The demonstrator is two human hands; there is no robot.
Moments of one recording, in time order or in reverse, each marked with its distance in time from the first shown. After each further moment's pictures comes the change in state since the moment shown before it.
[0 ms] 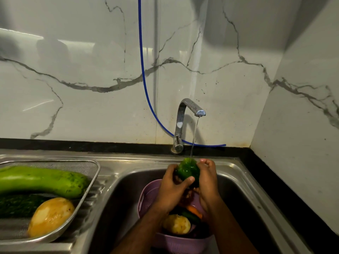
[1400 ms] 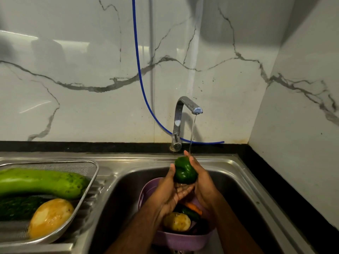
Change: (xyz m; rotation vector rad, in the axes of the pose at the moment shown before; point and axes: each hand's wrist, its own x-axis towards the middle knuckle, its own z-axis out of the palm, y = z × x) left_hand -0.003 0.018 0.000 -0.666 -0.027 -0.493; right_hand -0.012 0.003 0.000 0.259 -0.331 0.255
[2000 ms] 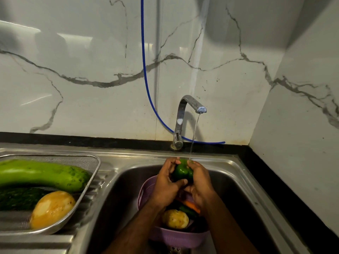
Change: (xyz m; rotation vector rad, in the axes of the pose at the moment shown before) left_hand 0.007 -0.009 -0.017 0.534 -0.045 0.569; right_hand -0.003 -0.006 0.011 -0.083 0.167 0.032
